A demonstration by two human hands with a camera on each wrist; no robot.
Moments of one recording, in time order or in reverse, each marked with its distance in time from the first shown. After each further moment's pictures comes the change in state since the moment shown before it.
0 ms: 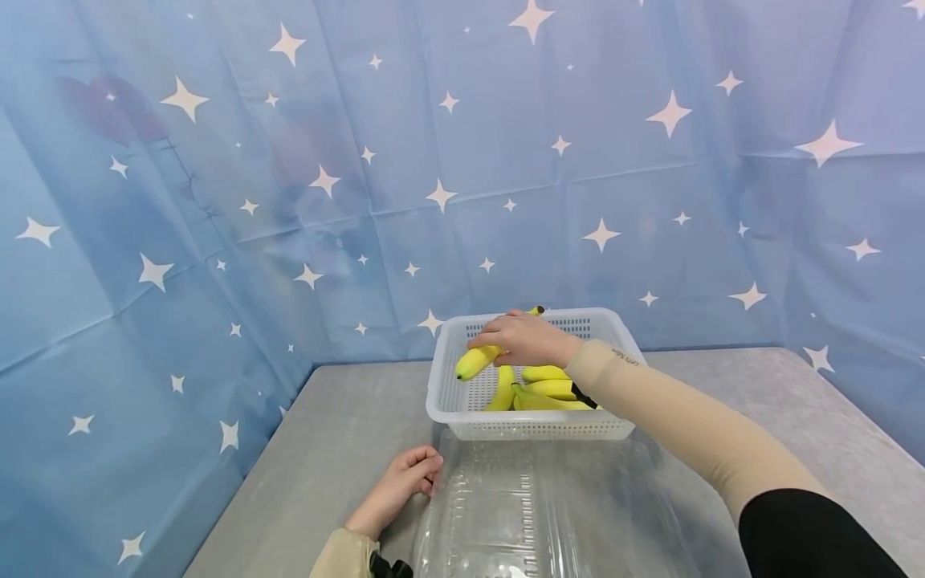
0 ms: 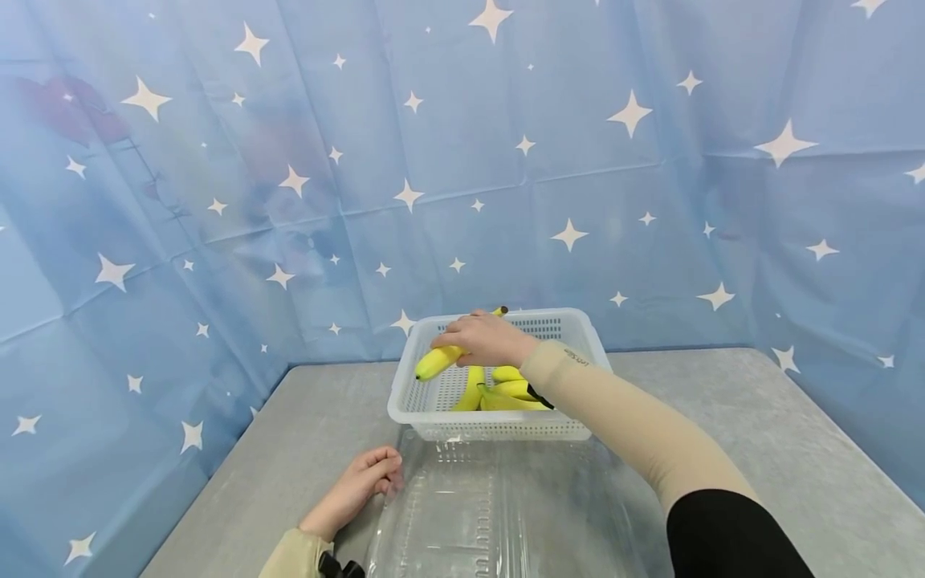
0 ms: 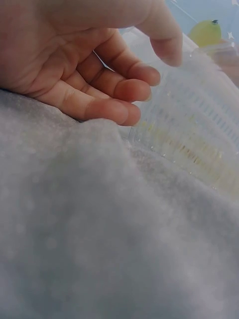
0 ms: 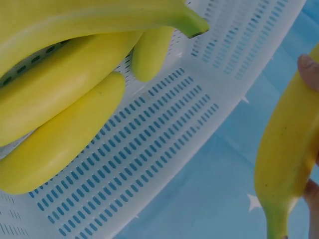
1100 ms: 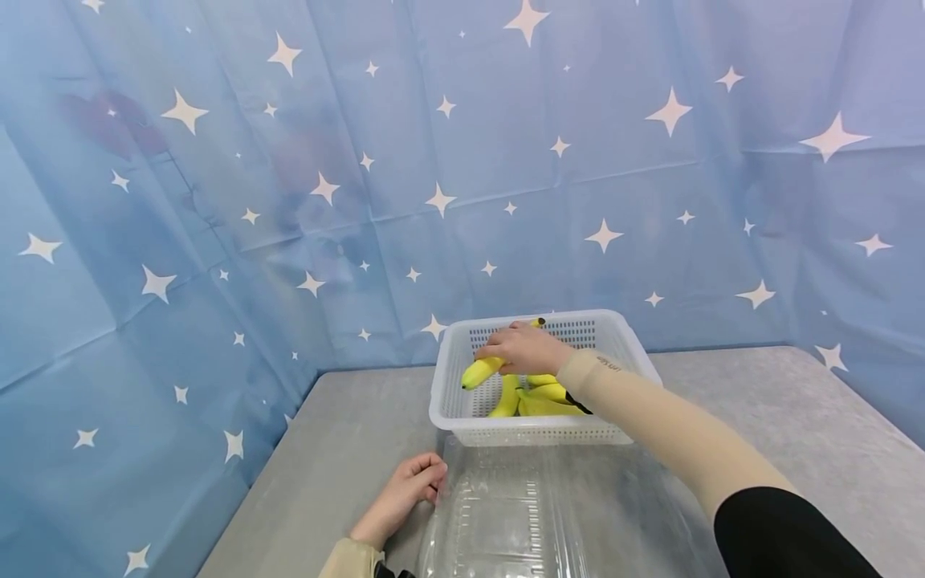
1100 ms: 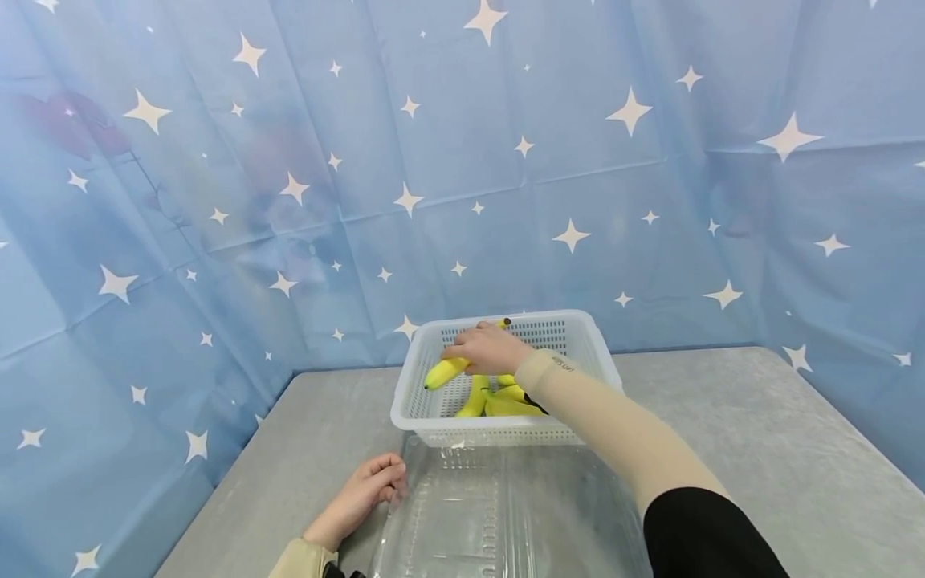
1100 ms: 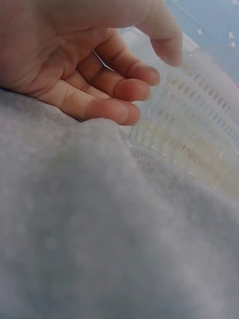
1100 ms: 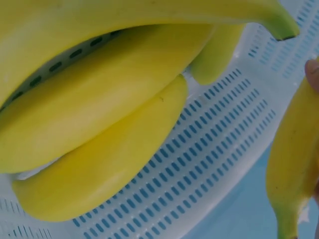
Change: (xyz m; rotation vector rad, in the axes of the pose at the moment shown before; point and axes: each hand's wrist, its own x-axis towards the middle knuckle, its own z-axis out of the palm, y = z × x) left_hand 0.000 -0.002 0.001 -0.010 -0.010 0.023; right_hand 0.003 0.019 0.042 -0.076 -0.022 0.026
